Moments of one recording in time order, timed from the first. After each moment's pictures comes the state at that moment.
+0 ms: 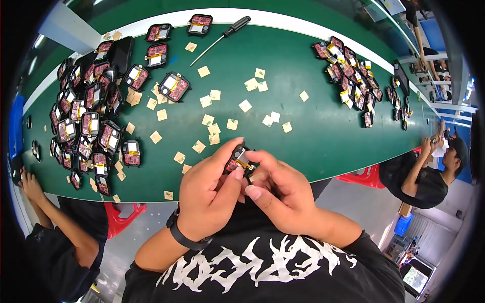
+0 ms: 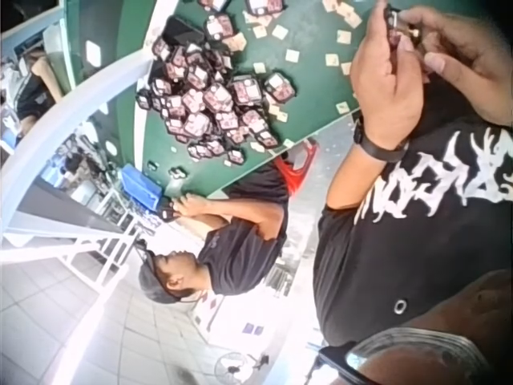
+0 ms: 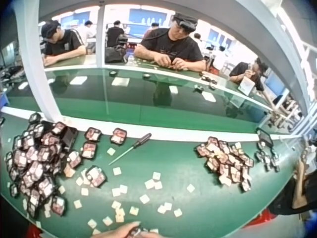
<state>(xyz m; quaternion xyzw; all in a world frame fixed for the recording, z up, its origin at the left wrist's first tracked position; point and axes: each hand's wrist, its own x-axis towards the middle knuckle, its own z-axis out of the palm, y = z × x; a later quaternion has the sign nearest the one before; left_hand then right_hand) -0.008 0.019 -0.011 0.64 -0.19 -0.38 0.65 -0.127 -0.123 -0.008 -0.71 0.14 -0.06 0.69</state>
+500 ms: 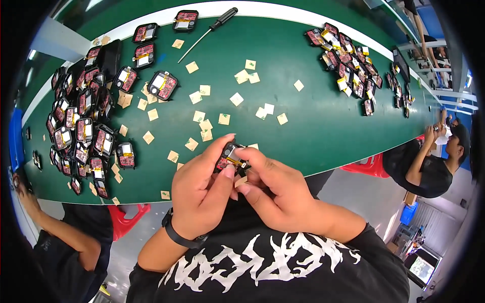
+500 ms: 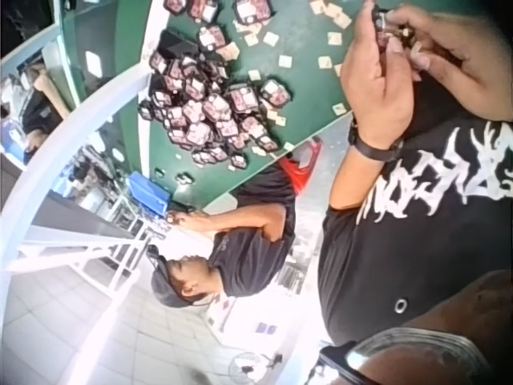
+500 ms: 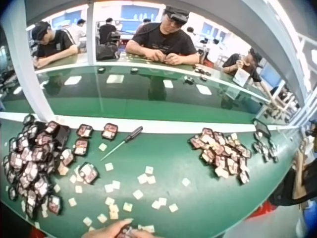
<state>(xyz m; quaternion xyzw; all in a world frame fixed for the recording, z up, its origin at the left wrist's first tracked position) -0.005 0.022 -0.014 0.65 -0.22 -0.36 0.64 -0.120 -0.127 0.006 -0.79 0.11 -0.05 0.61</state>
